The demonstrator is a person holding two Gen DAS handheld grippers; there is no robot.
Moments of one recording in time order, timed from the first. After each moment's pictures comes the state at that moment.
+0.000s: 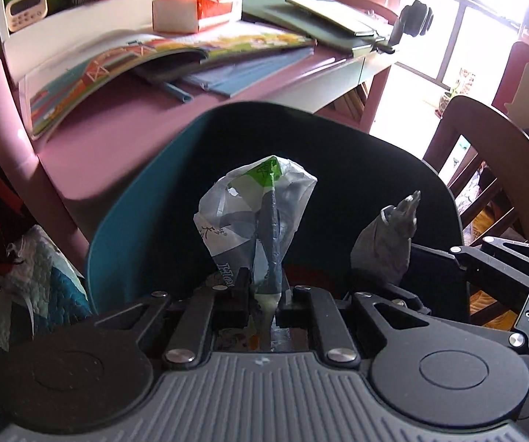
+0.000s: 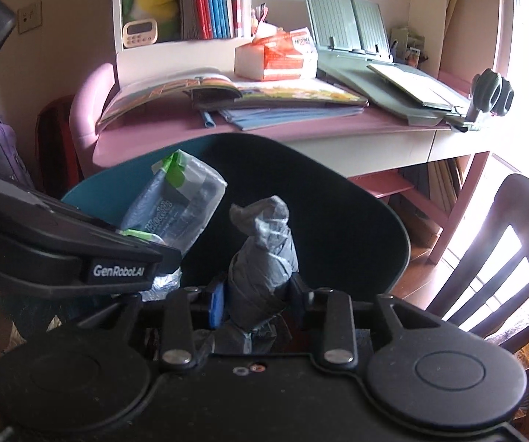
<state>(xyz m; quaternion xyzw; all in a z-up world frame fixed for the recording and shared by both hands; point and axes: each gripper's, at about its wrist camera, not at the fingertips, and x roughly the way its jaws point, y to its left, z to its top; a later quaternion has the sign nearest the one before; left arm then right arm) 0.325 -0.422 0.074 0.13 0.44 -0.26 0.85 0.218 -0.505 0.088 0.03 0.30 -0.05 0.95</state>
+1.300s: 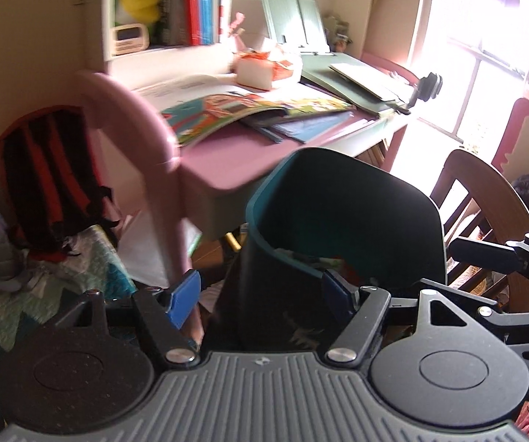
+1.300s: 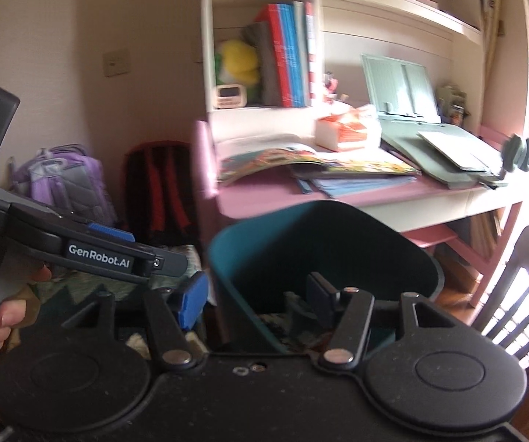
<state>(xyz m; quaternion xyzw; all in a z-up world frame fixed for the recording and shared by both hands) 0.250 -0.291 0.154 0.08 0.37 -0.23 0.90 0.126 -0.437 0.159 0.02 0.22 0.05 0.97</state>
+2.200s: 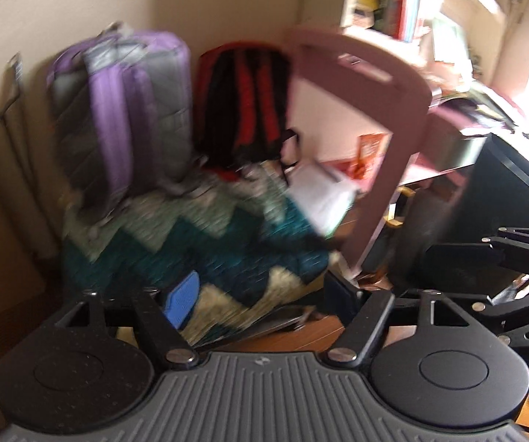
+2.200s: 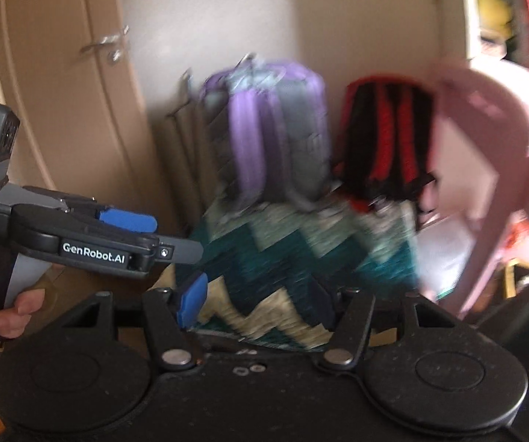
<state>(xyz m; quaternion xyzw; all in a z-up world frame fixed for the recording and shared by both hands) 0.175 0.025 0.096 0.01 0.38 -0.06 0.92 0.162 -0.167 0.087 -0.02 0.30 0.31 0.90</state>
